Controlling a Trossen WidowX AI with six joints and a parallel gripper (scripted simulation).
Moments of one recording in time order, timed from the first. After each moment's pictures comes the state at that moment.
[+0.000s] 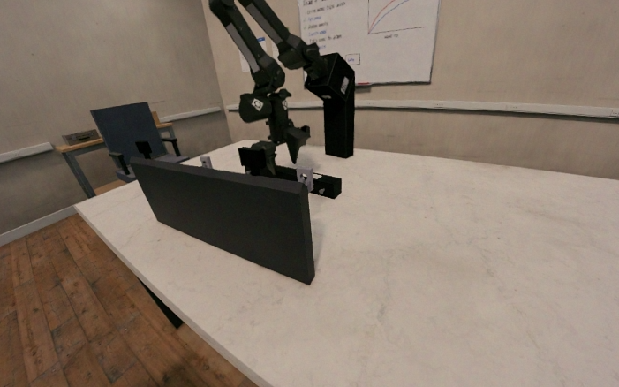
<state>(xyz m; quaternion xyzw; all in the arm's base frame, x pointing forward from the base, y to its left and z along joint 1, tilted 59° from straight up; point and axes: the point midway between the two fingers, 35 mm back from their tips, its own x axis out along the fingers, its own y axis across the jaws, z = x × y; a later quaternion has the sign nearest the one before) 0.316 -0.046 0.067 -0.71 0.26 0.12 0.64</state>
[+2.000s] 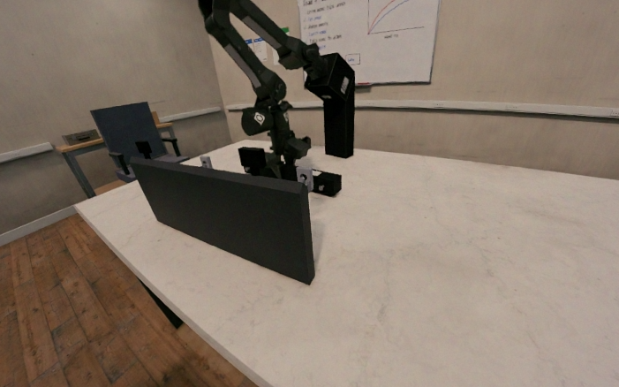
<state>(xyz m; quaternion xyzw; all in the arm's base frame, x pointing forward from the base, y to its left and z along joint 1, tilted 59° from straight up) 0.339 -0.051 0.053 -0.71 0.27 0.12 0.64</state>
